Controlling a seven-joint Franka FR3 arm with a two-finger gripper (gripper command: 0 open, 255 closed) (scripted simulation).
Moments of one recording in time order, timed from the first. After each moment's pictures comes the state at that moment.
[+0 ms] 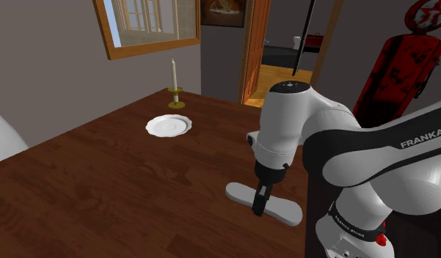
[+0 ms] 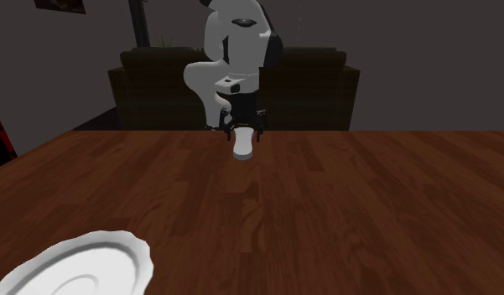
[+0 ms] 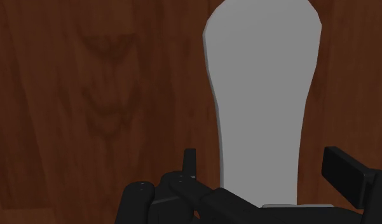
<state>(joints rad) 0.36 -0.76 0.46 -2.97 0.37 2.21 0.17</state>
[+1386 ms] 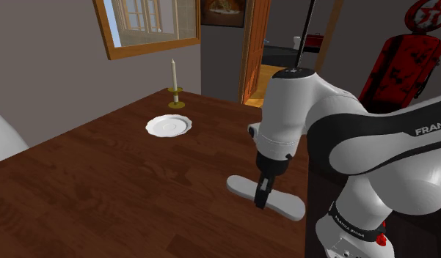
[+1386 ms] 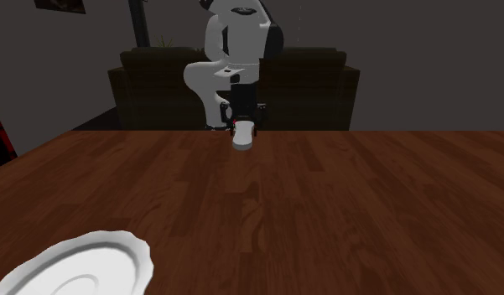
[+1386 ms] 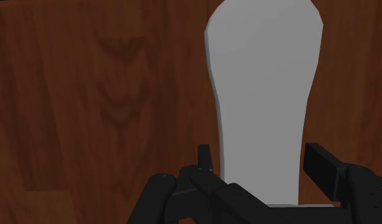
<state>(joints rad) 0.35 -0.81 0.43 -2.93 0.35 2.12 0.17</state>
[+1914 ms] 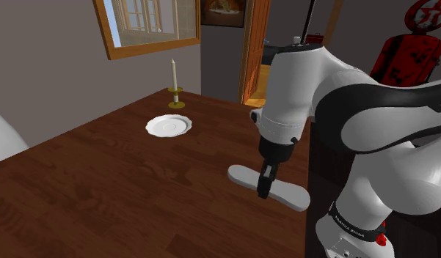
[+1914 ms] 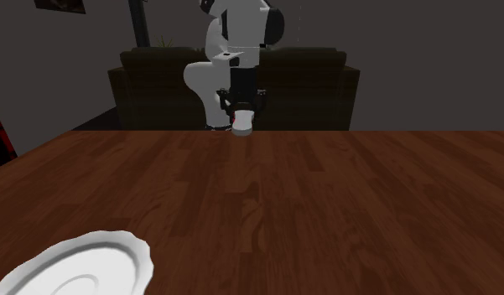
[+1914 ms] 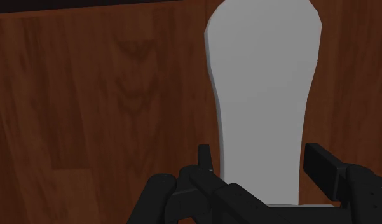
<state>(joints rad) 0.34 -0.88 0.40 -2.85 0.31 1.98 0.17</state>
